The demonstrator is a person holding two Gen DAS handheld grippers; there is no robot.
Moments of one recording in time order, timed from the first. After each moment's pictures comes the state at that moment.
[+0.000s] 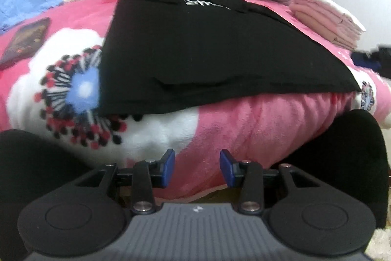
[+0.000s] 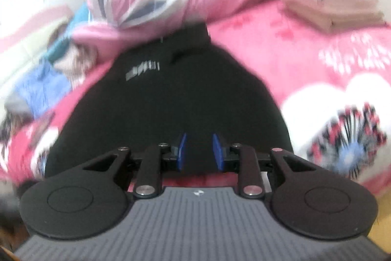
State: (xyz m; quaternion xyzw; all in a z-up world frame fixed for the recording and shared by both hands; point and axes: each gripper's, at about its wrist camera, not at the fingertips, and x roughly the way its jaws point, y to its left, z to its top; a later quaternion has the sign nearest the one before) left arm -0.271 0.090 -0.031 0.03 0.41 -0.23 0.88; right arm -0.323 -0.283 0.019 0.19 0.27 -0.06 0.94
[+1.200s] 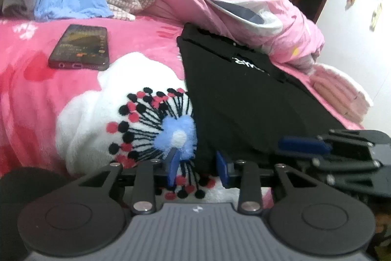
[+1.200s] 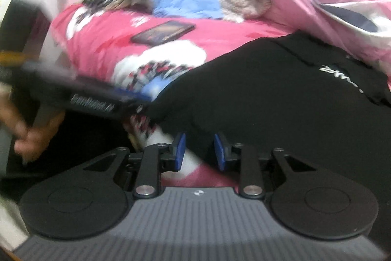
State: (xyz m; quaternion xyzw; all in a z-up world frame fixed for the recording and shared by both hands) left arm -0.233 0.184 -0.037 -0.12 0.33 -0.22 0.91; right arm -0.240 -0.029 -0.011 -0.09 0.30 0.21 0.93
